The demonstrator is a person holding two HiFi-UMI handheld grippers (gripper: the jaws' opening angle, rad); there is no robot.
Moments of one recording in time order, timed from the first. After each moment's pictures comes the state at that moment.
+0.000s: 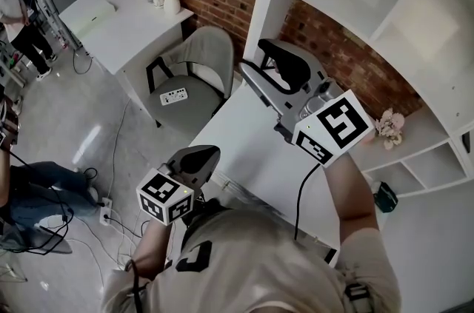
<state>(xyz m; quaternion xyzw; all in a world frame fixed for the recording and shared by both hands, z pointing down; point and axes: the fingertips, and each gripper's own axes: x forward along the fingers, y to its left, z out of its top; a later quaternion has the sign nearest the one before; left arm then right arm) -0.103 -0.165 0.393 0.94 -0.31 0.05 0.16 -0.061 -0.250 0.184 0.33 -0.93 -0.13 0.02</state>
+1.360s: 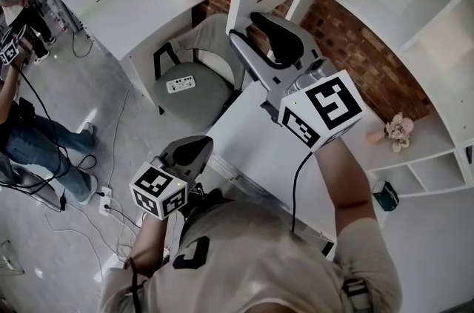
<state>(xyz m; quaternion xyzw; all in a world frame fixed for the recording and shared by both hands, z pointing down) -0.177 -0.190 0.406 0.92 -0.34 0.04 0.18 -0.145 -0.299 0.183 0.35 -0.93 -0.13 0.02</state>
